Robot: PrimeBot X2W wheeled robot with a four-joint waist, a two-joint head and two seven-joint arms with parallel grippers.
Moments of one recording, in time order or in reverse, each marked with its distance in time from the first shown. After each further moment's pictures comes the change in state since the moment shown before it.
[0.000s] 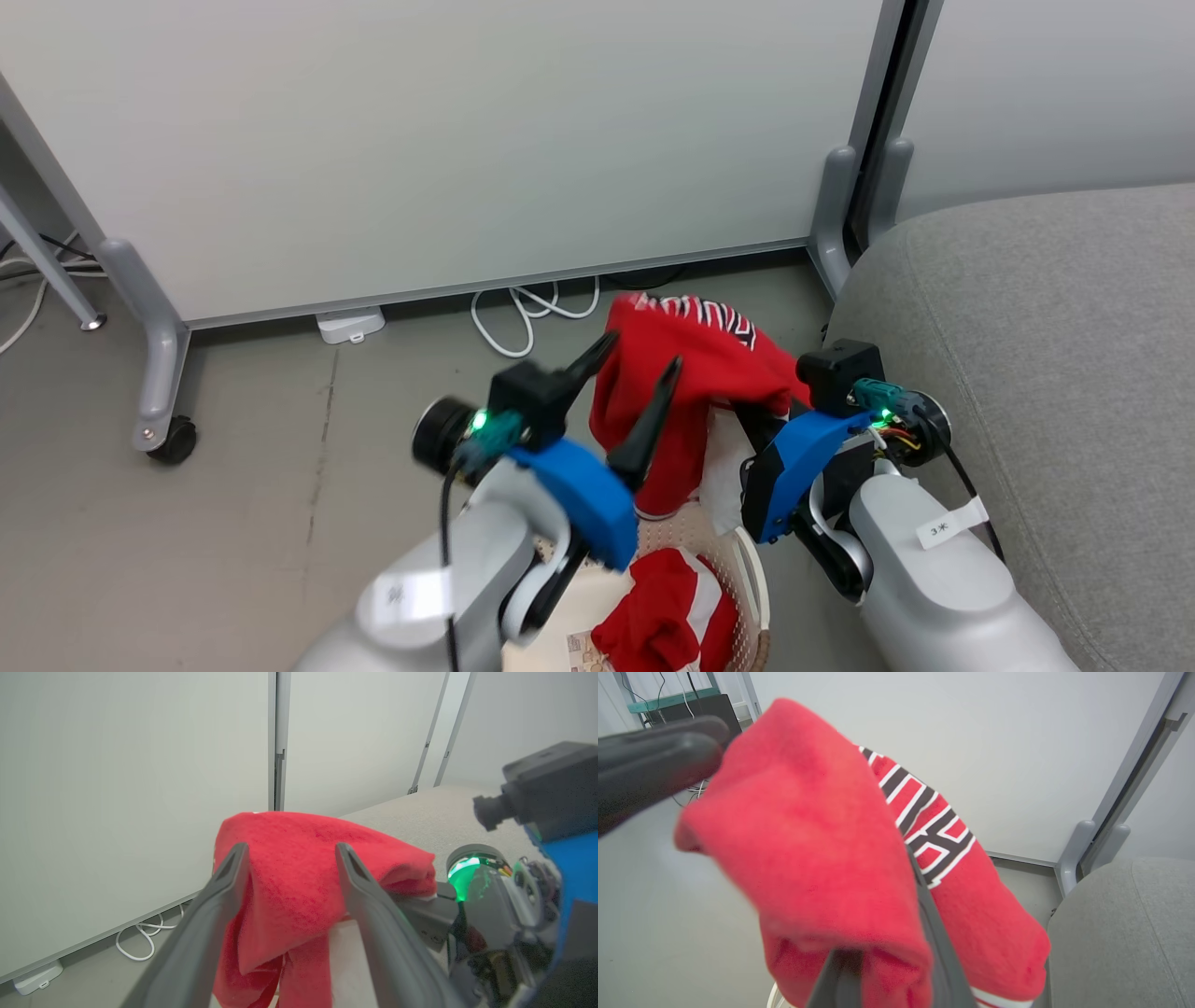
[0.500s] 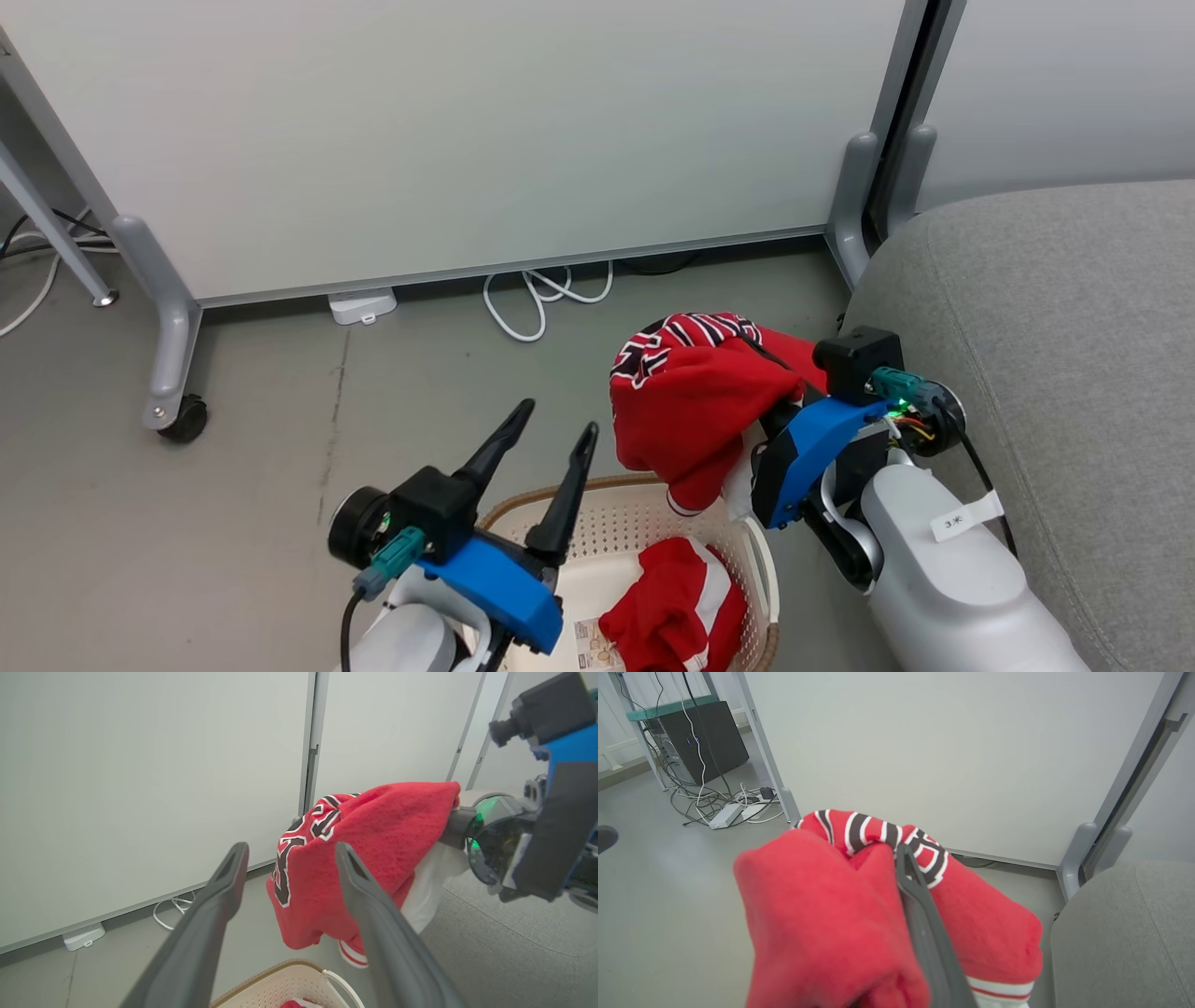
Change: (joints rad) left arm 0.356 0.058 0.356 -0.221 0.340 -0.091 0.000; right arm 0.004 0.000 -0.056 -0.030 -0.026 0.000 0.002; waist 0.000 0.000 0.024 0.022
